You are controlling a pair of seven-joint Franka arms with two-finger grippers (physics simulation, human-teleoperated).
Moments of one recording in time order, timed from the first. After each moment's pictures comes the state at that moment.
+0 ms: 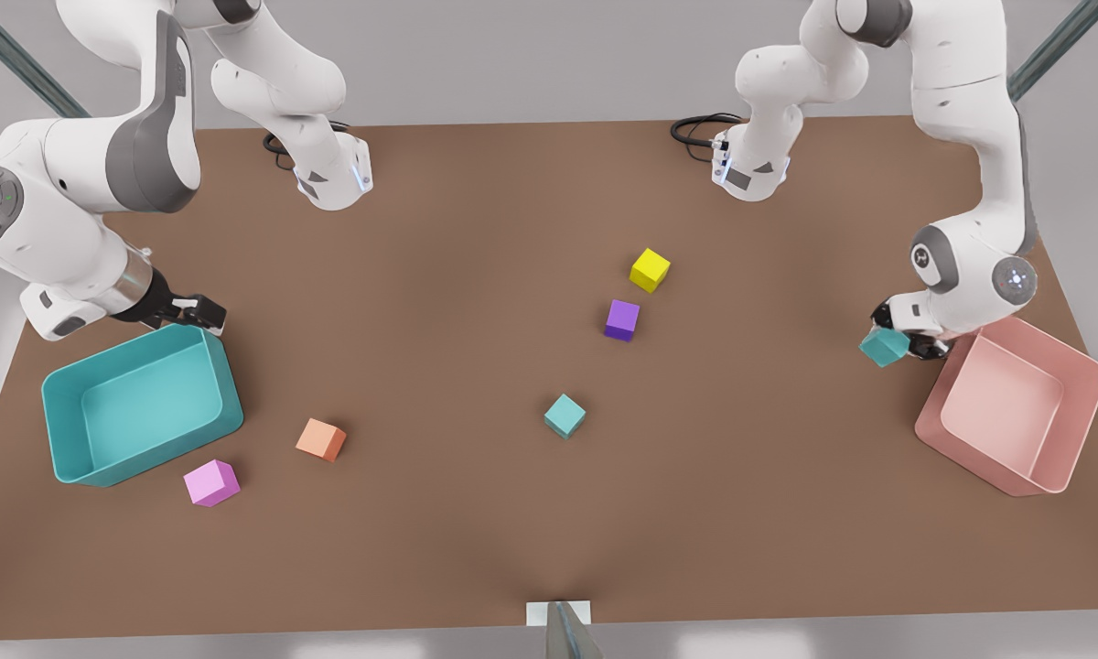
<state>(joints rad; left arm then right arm) -0.11 0.18 0.31 -2.18 -0.04 2.24 1.09 -0.04 0.13 0.08 -1.45 -0.03 1.52 0.14</state>
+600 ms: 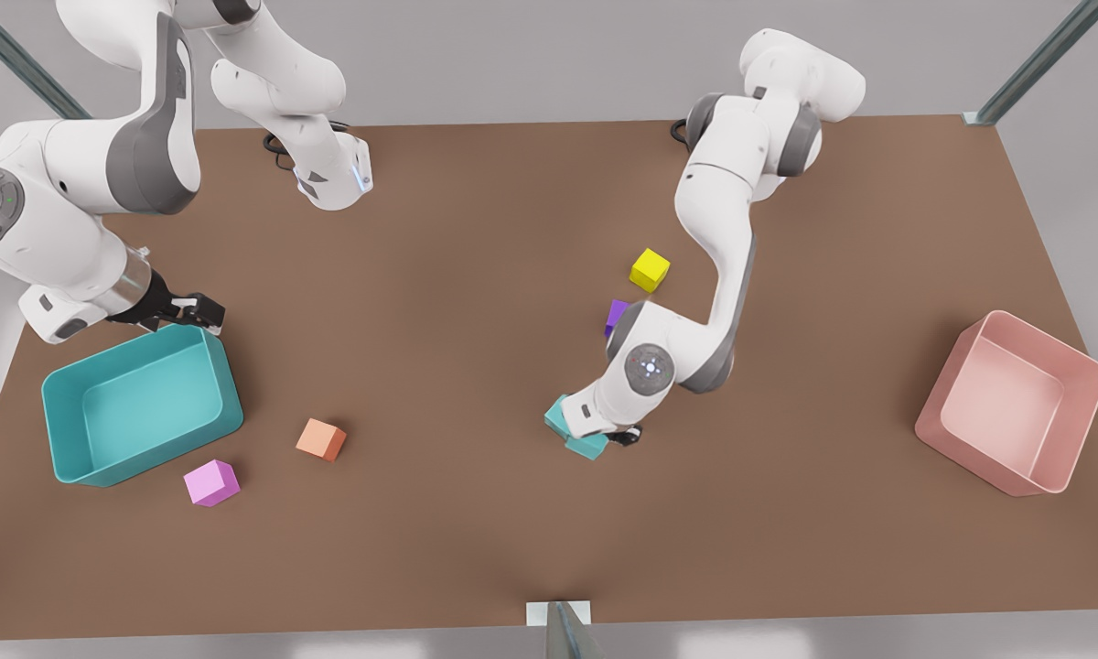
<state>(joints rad) -0.69 0.97 0.25 -0.96 -0.39 2.00 -0.02 -0.04 0.13 0.08 -1.45 -0.04 1.52 0.09</state>
